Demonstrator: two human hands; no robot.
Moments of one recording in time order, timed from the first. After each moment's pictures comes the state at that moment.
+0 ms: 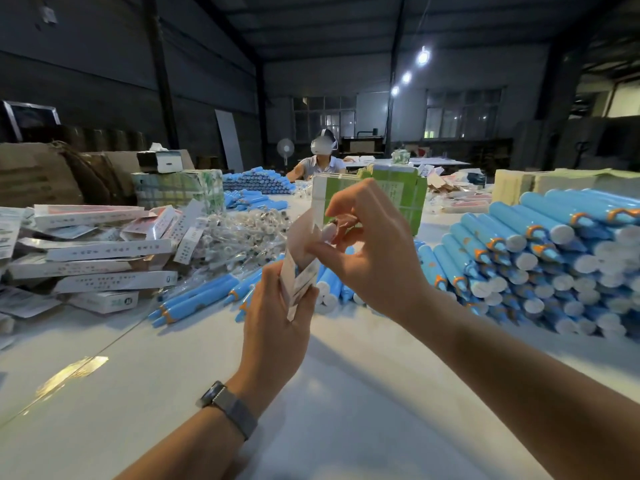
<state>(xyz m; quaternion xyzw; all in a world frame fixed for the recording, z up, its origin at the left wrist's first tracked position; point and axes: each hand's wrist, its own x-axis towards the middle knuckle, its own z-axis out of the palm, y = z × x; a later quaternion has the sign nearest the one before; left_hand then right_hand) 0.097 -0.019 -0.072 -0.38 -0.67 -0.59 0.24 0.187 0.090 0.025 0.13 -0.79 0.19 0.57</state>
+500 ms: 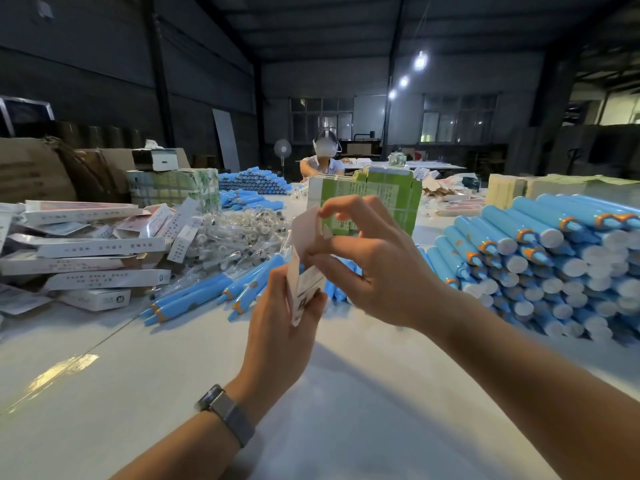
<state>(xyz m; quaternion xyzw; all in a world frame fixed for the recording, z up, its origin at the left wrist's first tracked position) 0.108 -0.016 -0.073 -0.40 -0.66 -0.60 0.20 0.210 0.104 0.025 0.13 -0.89 -0.01 0.44</state>
